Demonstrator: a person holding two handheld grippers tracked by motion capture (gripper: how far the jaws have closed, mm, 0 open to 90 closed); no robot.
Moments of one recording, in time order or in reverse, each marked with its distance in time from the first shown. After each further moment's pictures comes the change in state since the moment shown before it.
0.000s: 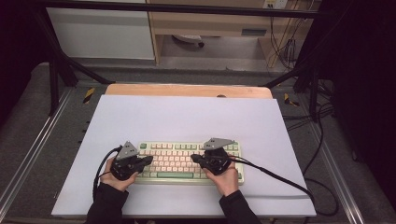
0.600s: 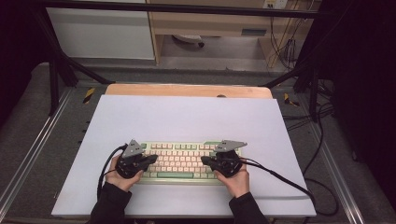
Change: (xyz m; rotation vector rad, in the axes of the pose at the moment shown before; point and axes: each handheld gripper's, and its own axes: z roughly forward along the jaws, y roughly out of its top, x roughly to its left) left arm -0.007 0.010 0.009 0.006 -0.007 0.010; right arm -0.015 -0.017 -0.023 0.005 -0.002 0.021
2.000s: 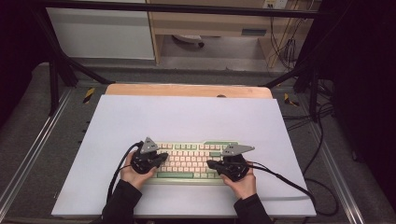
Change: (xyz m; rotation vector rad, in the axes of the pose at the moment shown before) left arm -0.009 0.010 0.040 0.046 0.007 0.024; right arm -0.006 -0.016 -0.013 0.004 0.006 0.003
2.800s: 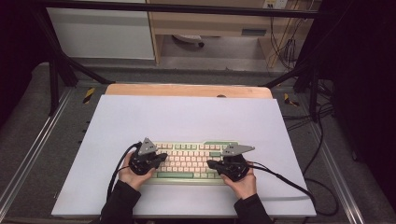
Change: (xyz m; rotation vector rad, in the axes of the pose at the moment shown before) left arm -0.002 0.000 -0.010 -0.022 -0.005 0.012; right arm 0.000 0.000 -0.001 -0.002 0.000 -0.001
